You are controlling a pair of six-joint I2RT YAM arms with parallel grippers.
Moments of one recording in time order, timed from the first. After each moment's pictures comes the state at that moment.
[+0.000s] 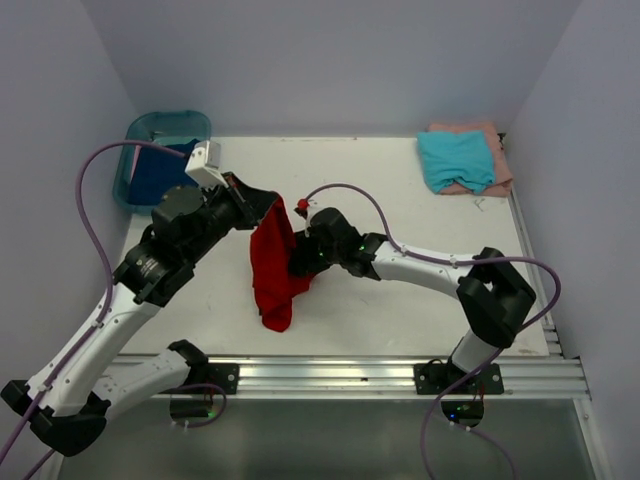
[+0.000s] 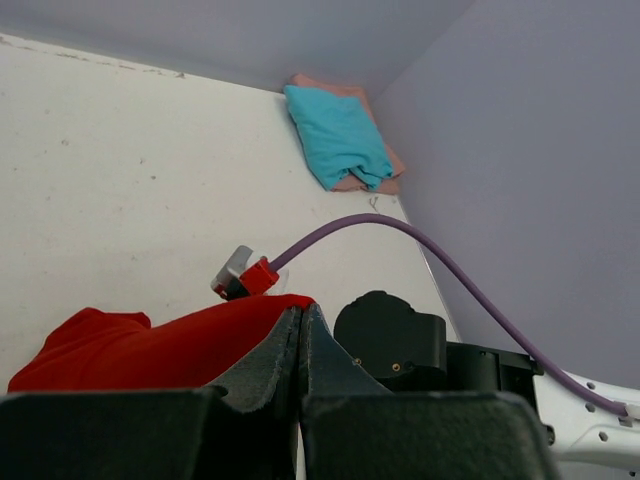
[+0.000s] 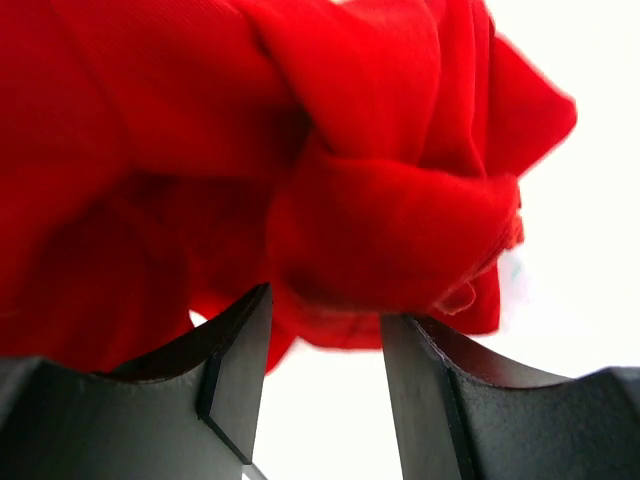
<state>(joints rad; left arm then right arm) -0.62 0.92 1.15 -0.38 -0.08 -0.67 0.90 1.67 1.08 -0.11 -0.10 0.49</state>
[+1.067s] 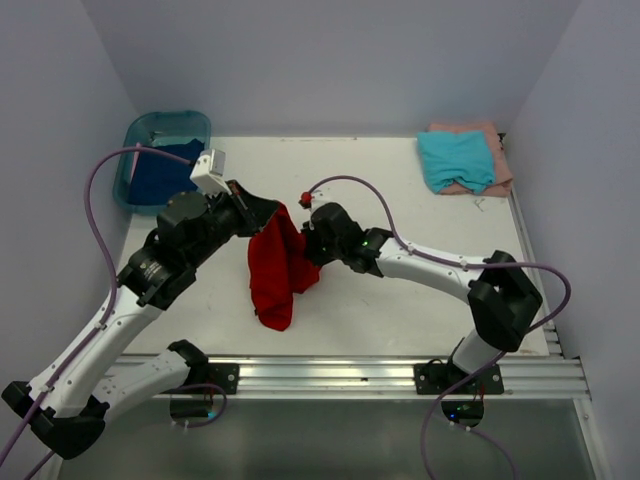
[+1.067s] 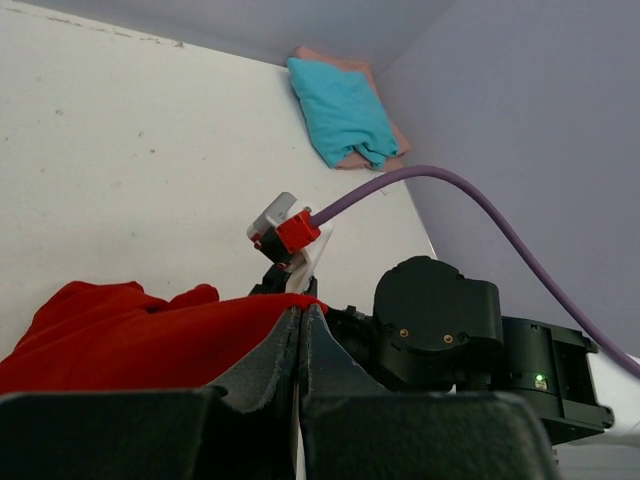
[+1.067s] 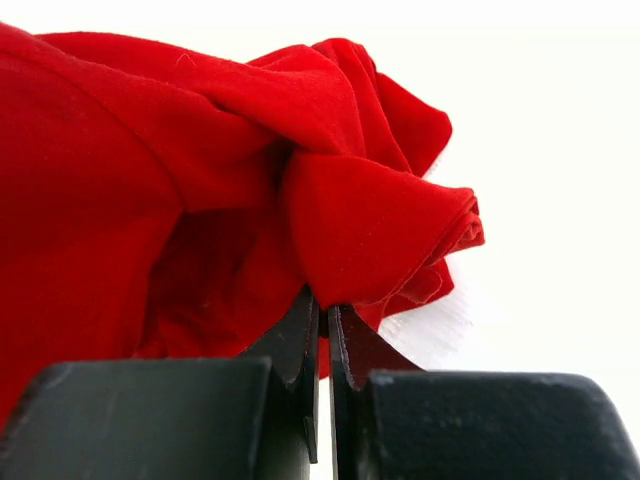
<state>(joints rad) -0.62 0.90 1.09 -0.38 -0.06 -0.68 0.90 1.64 1.15 -0.21 0.10 0.40</state>
